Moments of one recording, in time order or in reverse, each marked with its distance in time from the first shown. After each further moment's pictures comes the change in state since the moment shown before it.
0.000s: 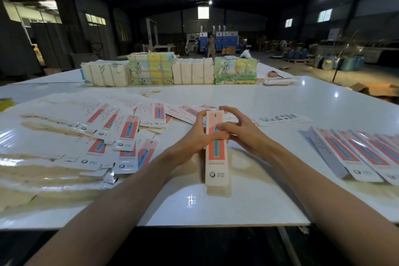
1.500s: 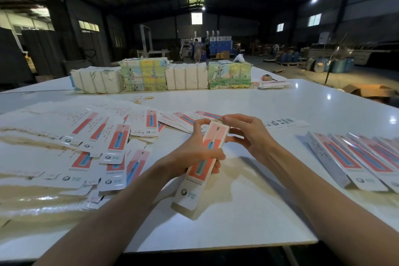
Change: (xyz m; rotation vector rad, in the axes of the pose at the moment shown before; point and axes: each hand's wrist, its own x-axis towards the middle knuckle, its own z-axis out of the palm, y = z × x) left_hand -0.004 0.011 0.001 0.008 -0.154 -0.121; right_hand 0.001 -0.011 -0.018 0.163 0.219 -0.007
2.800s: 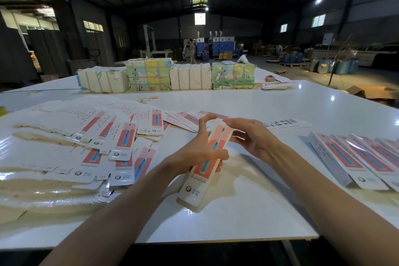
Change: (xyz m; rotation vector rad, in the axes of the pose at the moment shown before) left_hand 0.002 -0.008 -0.002 0.082 0.019 0.074; right_hand 0.004 0.002 0.003 0.027 0.000 0.126
